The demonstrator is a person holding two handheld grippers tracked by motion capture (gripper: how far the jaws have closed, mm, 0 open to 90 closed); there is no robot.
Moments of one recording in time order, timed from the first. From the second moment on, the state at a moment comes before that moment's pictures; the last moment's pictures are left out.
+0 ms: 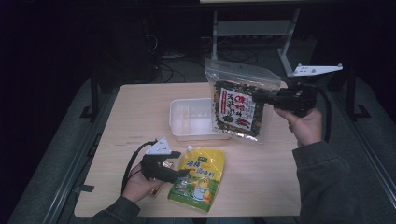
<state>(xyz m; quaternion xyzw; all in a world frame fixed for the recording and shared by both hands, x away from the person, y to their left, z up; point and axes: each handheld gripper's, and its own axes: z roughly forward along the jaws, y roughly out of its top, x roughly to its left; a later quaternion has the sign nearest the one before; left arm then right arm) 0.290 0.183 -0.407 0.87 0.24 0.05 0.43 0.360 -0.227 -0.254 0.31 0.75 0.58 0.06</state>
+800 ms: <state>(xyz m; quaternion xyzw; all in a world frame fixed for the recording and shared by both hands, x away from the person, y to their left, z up) 0.282 0.205 -0.417 0.86 0.26 0.06 0.44 0.391 -0.190 -0.260 0.32 0.75 0.58 0.08</state>
